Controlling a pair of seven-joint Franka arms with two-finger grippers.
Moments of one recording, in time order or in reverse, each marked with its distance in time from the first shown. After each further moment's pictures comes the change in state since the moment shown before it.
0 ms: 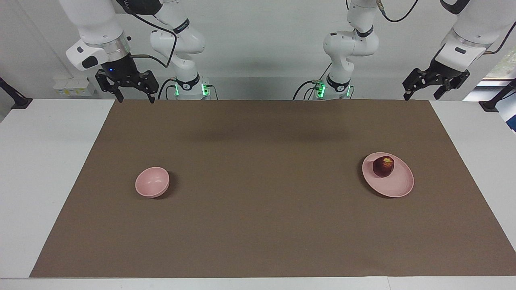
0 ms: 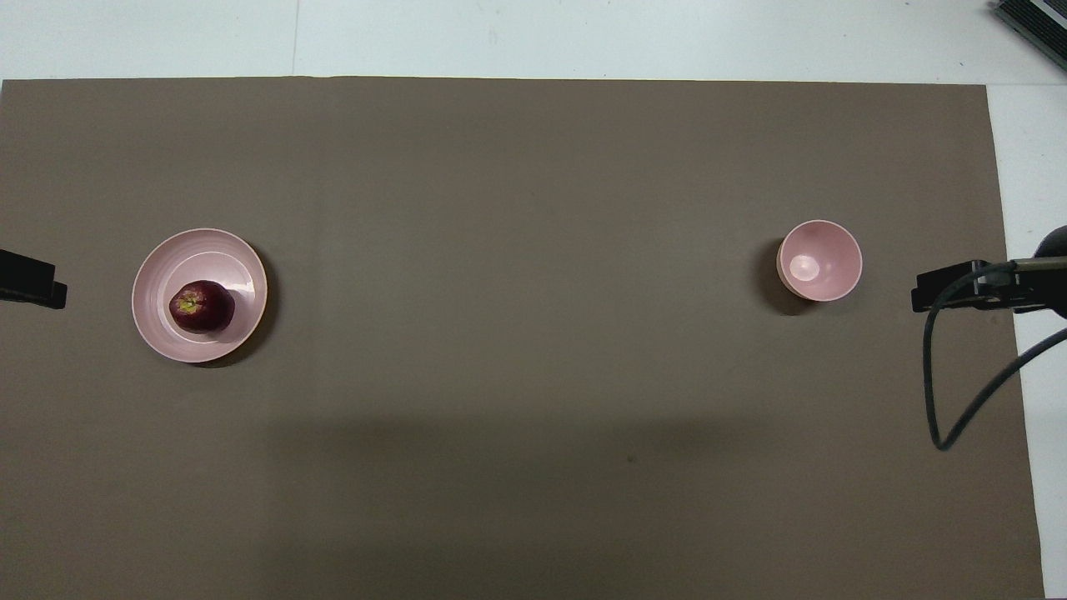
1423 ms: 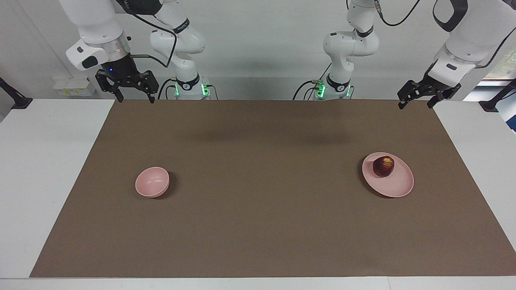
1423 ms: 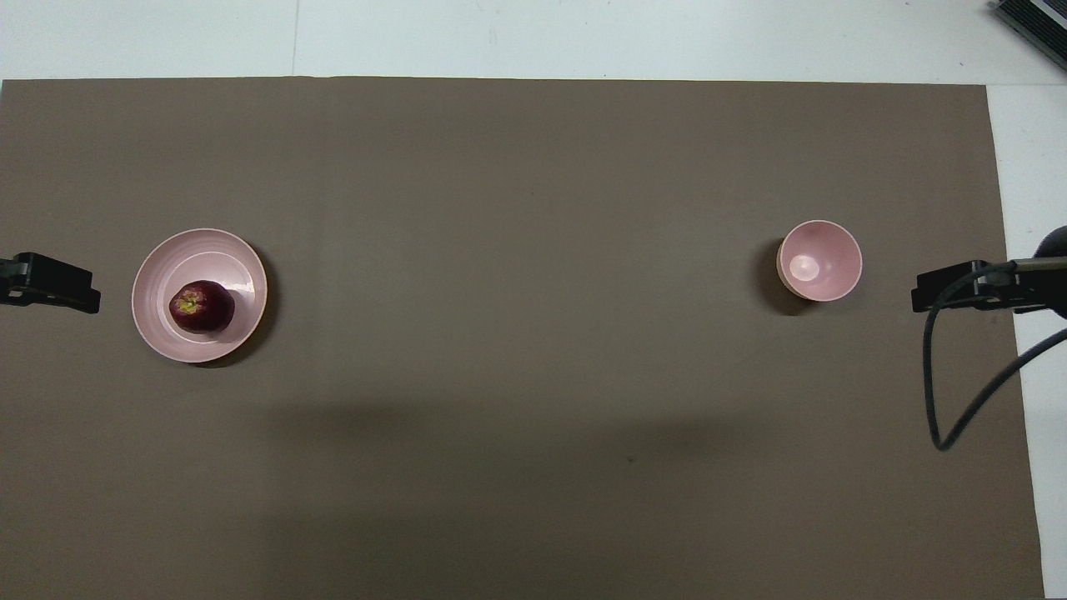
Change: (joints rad) left arm 0.002 0.009 0.005 -0.111 -0.004 0.085 0.001; right arm 0.000 0.000 0.000 0.000 0.000 0.000 0.000
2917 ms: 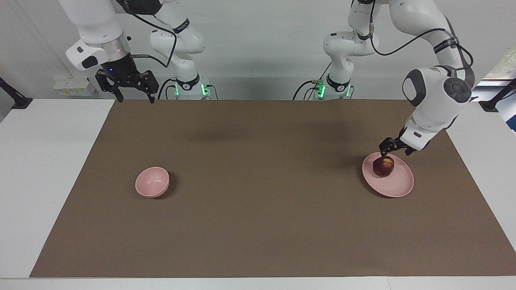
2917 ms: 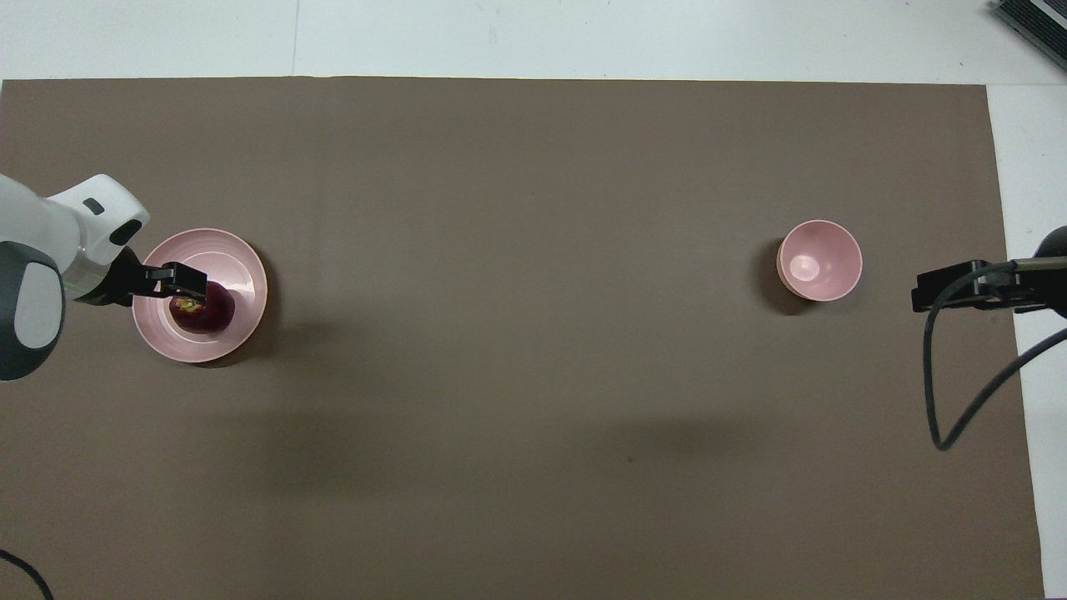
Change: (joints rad) left arm 0.026 0.146 0.000 -0.356 0.000 0.525 0.005; right arm 0.000 0.000 0.000 0.000 0.000 0.000 0.000
